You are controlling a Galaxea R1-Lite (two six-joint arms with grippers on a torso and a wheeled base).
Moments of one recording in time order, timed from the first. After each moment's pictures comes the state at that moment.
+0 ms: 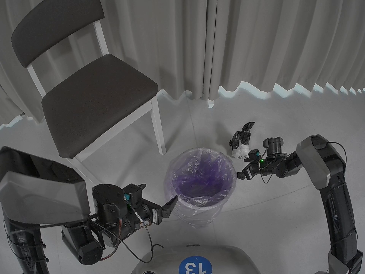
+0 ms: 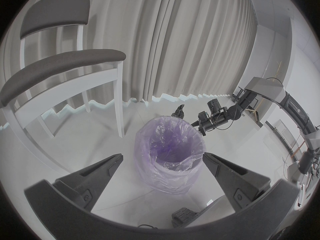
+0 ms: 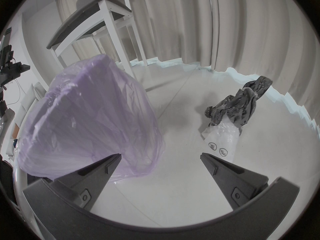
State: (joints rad) left arm -0.61 2.16 -0.33 -1.55 0.08 -0.08; right arm 0.11 2.79 -1.75 -0.36 0.48 -0.45
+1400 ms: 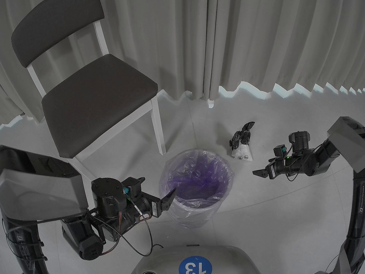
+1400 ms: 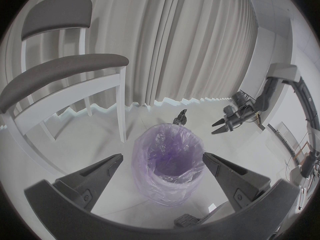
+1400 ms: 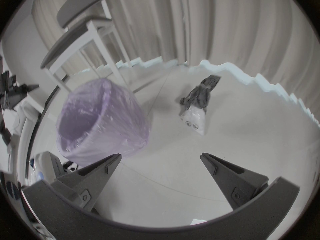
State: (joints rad) left arm -0.58 2.15 -0.40 -1.49 0.08 -0.08; right arm 0.04 2.31 -1.10 -0.54 0.37 -0.28
